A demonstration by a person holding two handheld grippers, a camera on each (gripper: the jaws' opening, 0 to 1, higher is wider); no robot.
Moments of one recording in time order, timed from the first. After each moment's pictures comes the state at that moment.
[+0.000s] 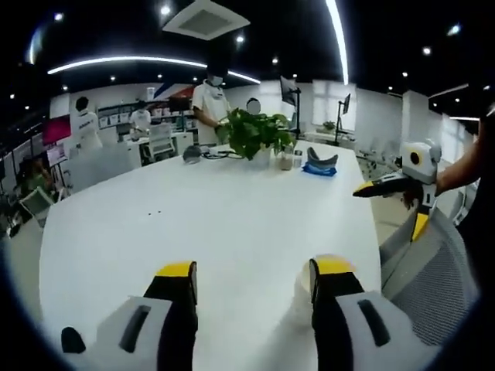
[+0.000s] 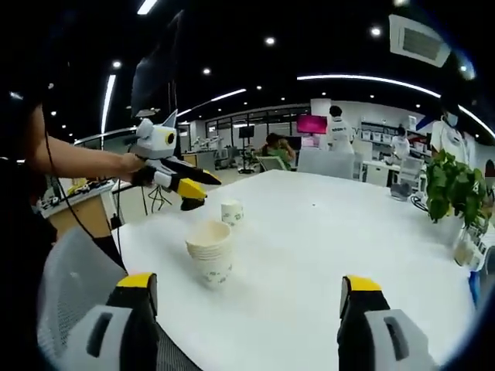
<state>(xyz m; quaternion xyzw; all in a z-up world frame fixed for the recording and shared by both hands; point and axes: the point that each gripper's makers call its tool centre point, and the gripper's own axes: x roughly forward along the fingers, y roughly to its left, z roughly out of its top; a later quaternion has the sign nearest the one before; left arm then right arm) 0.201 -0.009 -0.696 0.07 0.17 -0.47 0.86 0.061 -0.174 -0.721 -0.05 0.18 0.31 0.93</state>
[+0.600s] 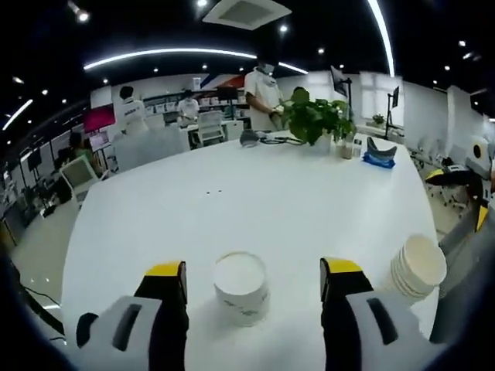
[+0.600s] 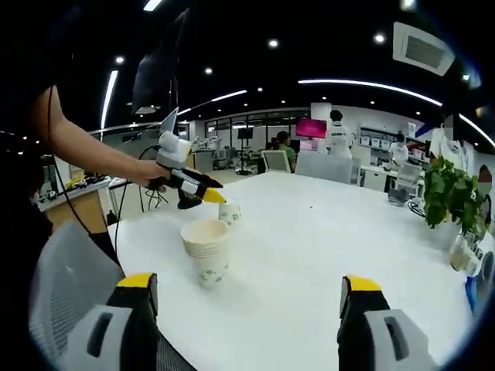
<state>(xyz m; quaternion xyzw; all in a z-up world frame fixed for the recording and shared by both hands) 0.289 0.040 -0.750 0.08 0.21 -0.35 0.91 0.061 -0.175 -0.730 -0.06 0.18 0.30 0.93</state>
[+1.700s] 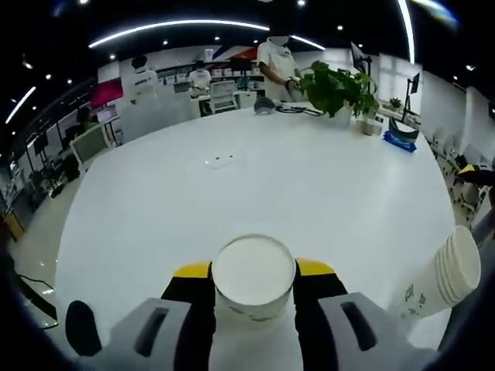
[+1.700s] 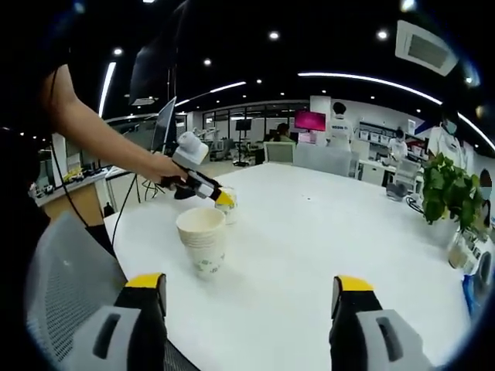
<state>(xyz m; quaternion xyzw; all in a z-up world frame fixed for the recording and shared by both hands) 0.306 0.035 -0.788 0.11 0.28 -0.31 0.90 0.064 -0.180 -0.739 -0.07 0.20 0.29 0.93</state>
